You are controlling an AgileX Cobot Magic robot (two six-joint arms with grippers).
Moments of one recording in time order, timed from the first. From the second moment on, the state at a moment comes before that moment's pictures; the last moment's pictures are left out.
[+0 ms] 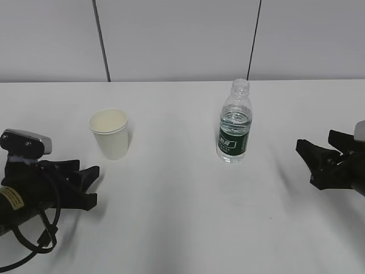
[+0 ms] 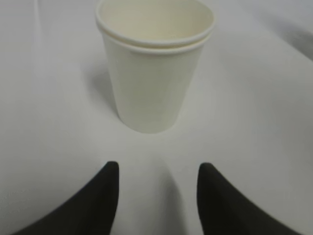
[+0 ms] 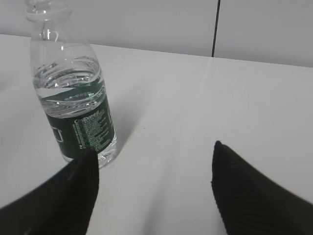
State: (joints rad) left arm -0.28 1.98 -0.37 0.22 -1.14 -0.10; right arm -0.04 1.73 -0.28 -0.31 -1.14 0.04
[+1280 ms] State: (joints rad) left arm -0.28 2.10 -0.61 0.21 -1.14 -0.10; right arm -0.04 1.73 -0.28 -0.31 -1.14 0.04
